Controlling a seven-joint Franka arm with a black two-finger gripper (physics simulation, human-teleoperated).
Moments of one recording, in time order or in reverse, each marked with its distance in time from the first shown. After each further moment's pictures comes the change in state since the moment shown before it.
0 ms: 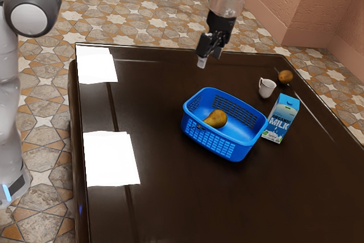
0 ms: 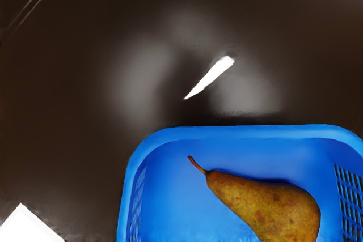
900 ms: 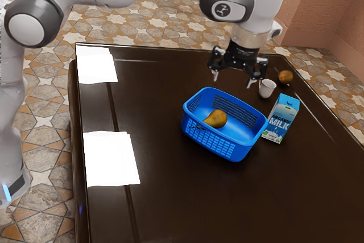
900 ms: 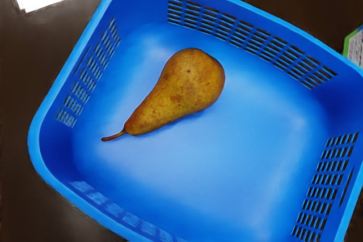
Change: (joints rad) arm -0.219 0.083 -0.010 0.046 0.255 0.121 0.936
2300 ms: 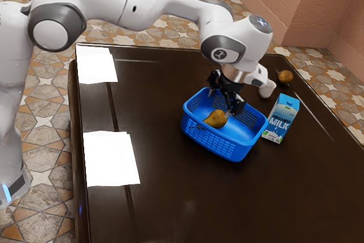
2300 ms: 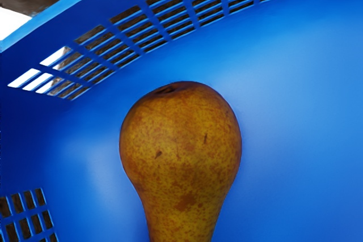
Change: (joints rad) arm 0.132 0.095 0.000 -0.230 -0.004 0.257 0.861
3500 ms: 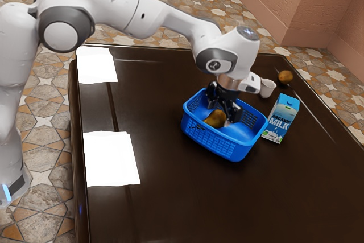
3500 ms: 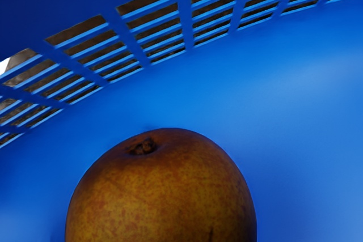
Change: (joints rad) arm 0.061 0.043 0.002 -0.097 -0.107 0.204 0.065
